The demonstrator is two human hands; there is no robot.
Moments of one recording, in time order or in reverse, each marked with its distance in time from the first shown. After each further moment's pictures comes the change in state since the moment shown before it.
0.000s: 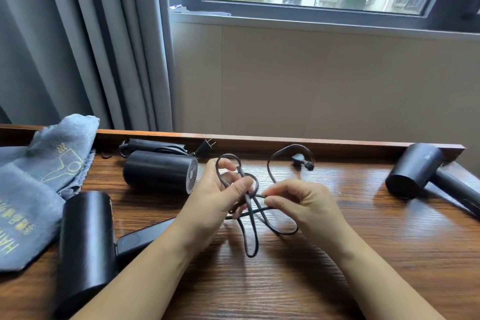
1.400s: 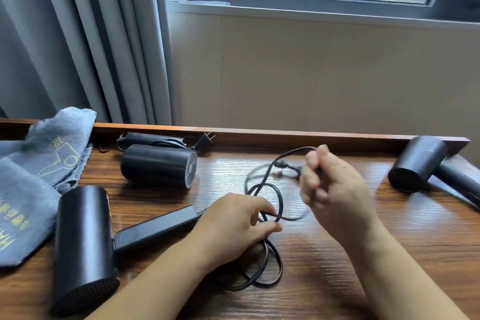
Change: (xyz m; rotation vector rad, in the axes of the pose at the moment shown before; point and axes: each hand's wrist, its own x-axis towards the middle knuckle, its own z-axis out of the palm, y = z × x) left_hand -0.010 -0.018 0.009 1.072 -0.230 0.168; right_hand 0.004 -0.022 -0.020 0.893 0.123 0.199
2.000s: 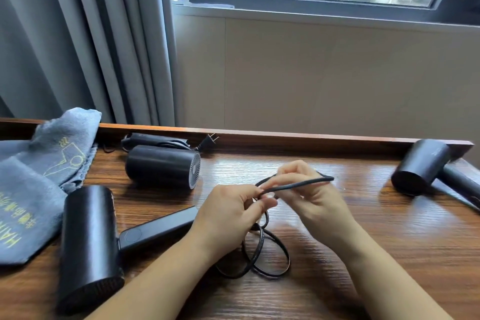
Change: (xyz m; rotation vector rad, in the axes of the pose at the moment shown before) left_hand 0.002 -0.005 -0.004 -0.150 0.237 -0.024; right_hand -0.002 0.027 0.000 -0.830 -0.254 -0.356
